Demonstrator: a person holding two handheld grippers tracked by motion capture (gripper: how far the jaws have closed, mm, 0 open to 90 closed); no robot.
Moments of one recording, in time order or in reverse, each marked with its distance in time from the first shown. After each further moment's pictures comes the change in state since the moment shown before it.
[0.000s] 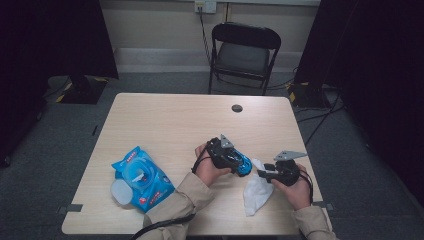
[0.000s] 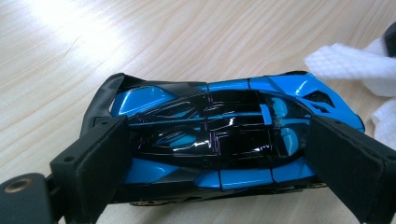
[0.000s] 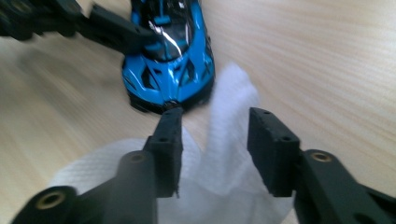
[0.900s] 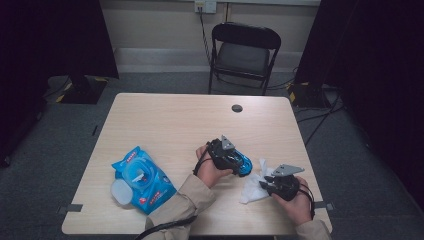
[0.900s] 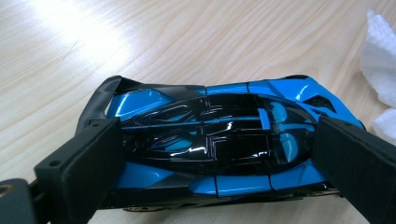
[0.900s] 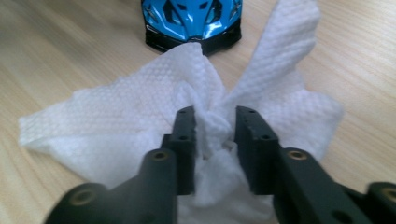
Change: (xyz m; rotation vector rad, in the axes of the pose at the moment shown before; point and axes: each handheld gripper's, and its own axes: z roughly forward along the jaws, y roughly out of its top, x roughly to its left) left arm -0.005 -0.002 0.003 -0.026 0.021 -0.006; right arm 0.024 -0.030 -0.004 0.066 -0.076 -0.096
